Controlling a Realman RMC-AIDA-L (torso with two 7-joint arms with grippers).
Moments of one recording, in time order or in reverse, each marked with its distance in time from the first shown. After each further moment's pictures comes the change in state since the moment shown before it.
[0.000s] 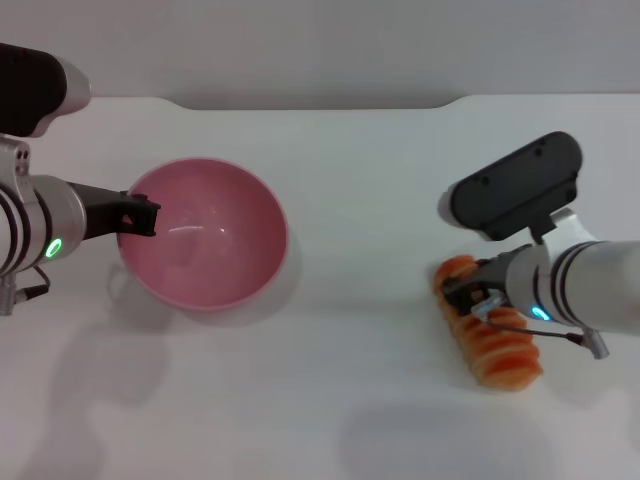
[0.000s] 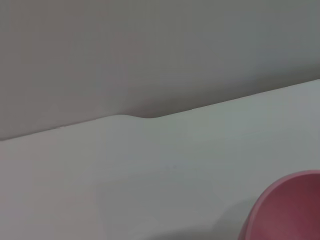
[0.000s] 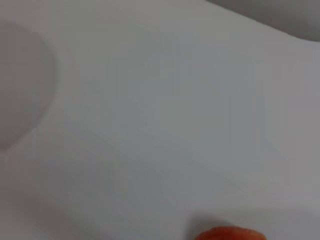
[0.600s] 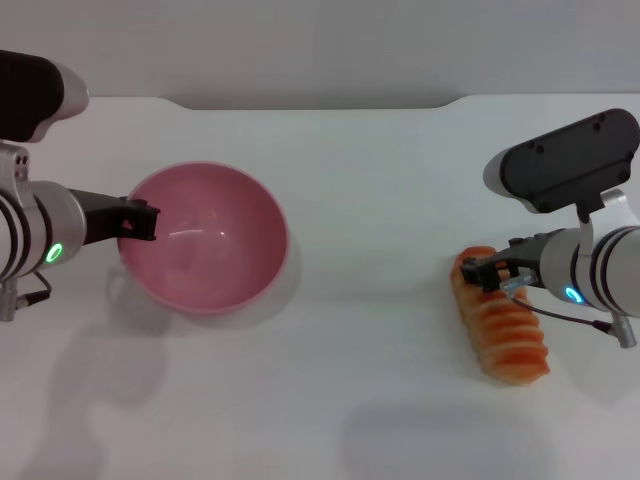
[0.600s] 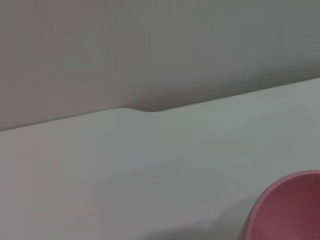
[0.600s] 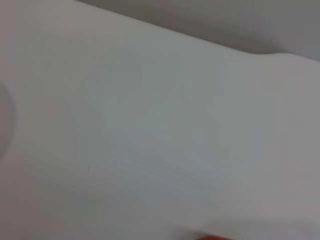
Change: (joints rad) left arm 0.008 -0.001 0.005 -0.002 -0.001 0.001 -0.023; right arm -0.074 0.001 0.092 -0.080 -0.011 -0.001 0.007
